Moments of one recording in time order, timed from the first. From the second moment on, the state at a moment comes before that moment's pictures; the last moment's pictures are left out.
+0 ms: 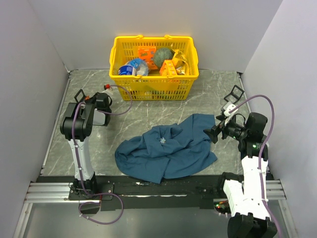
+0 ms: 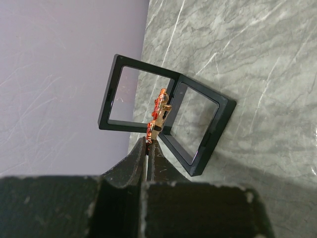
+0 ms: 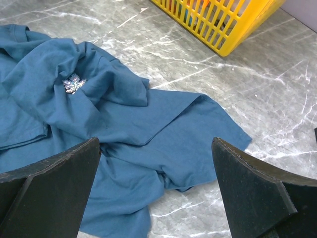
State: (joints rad) left arm -0.09 2.11 0.97 0.87 -0.74 0.84; right arm -0.26 0.71 0.72 -0.54 -0.92 -0.53
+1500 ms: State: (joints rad) left arm -0.06 2.17 1.02 0.82 -0.72 0.78; right arm -0.28 0.70 0.71 -0.54 -0.96 -0.53
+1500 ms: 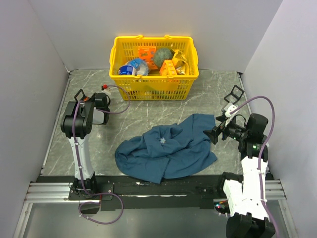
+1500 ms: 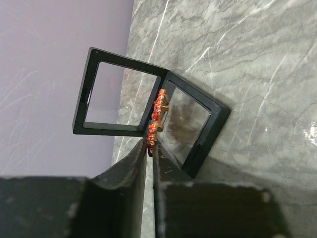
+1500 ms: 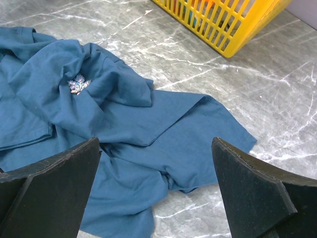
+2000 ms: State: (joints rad) left arm -0.06 2.17 1.03 0.80 -0.72 0.76; right arm -0.28 0.70 0.70 -0.54 -0.97 -0.53
